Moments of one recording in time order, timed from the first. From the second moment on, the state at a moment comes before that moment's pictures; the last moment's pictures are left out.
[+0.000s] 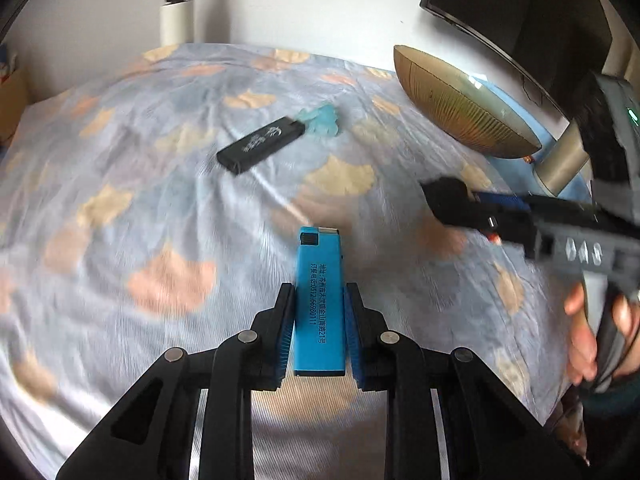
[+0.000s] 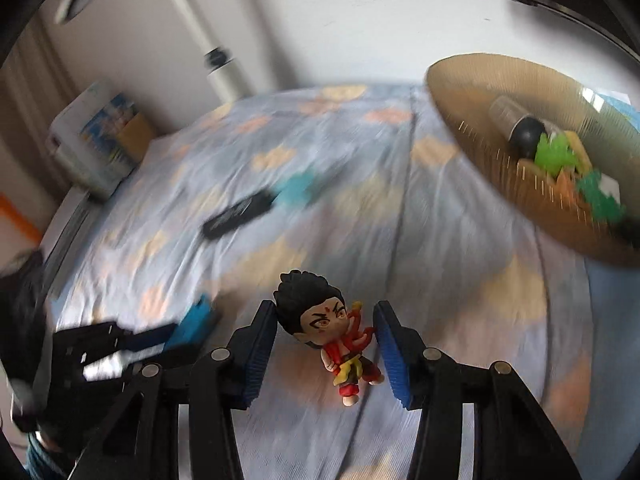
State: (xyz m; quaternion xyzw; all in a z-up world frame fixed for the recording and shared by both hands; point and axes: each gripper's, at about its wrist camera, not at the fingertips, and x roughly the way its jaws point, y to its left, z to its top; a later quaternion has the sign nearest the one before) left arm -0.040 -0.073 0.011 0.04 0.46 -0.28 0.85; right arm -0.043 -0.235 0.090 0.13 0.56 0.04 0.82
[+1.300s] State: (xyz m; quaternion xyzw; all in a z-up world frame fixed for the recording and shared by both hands) left arm -0.060 -0.126 0.111 0.06 0.33 -0.26 0.91; right arm -0.083 -0.244 0.182 -0.06 0.47 0.04 0.88
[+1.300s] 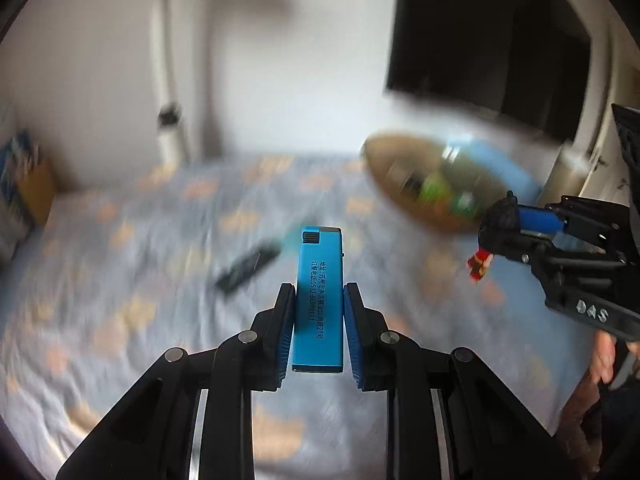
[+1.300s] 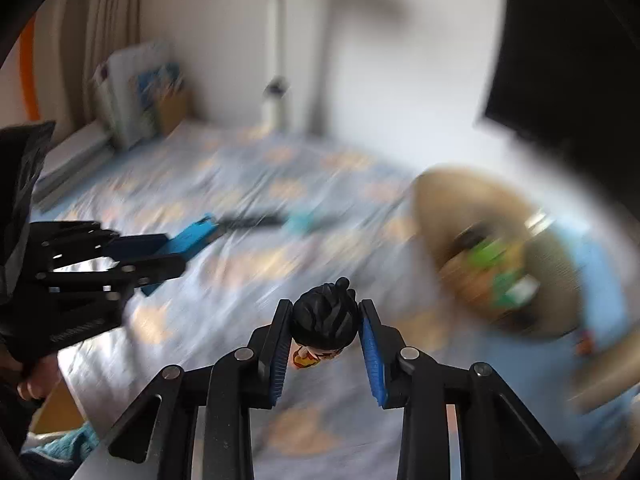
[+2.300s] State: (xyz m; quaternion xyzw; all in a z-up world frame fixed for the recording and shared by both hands) left arm 0.029 -0.201 0.138 -0.01 0.31 -0.34 0.89; right arm -0.040 -0.407 0.213 0.04 0.45 -0.10 0.89
